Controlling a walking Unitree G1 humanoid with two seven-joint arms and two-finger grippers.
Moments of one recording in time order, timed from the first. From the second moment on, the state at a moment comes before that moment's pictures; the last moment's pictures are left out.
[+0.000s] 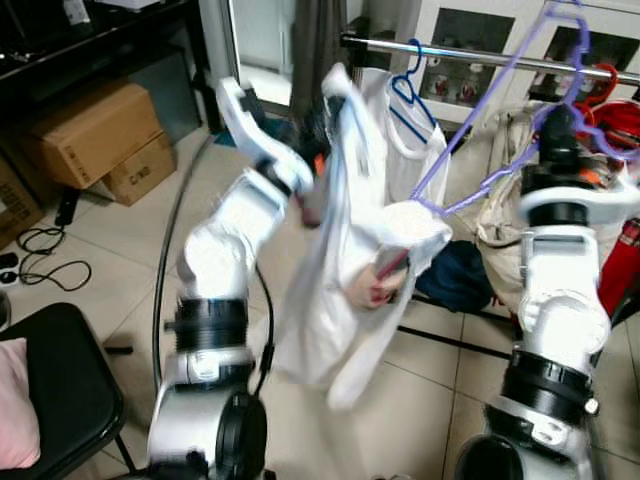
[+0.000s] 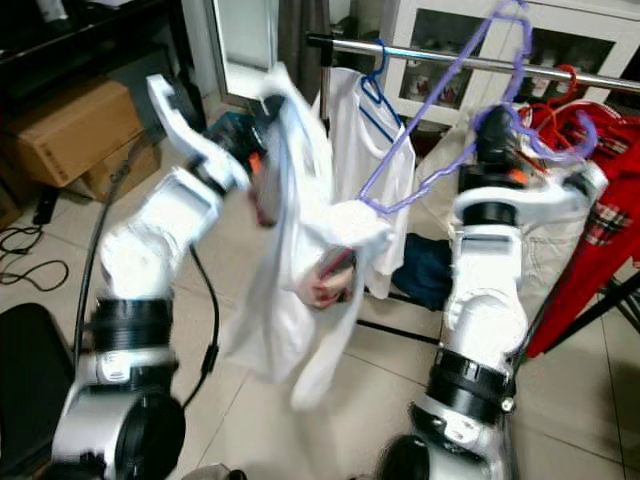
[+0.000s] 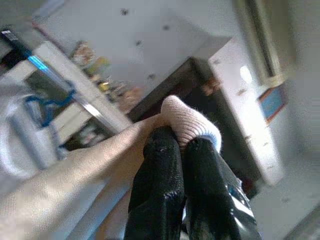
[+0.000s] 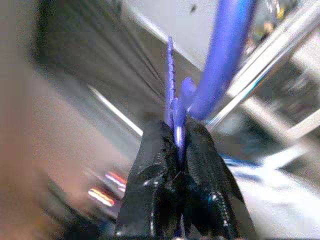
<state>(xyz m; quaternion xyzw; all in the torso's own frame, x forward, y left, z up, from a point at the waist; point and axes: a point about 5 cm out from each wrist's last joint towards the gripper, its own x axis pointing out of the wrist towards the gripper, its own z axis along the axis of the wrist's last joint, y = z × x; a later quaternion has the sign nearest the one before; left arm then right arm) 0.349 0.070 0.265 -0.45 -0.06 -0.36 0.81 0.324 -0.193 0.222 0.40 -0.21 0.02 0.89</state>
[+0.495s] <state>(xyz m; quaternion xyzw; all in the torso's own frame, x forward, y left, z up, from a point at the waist) 0.324 0.017 0.269 -0.34 0.03 -0.47 0.81 0.375 -0.160 0.230 0.49 -0.20 -0.05 0.84</state>
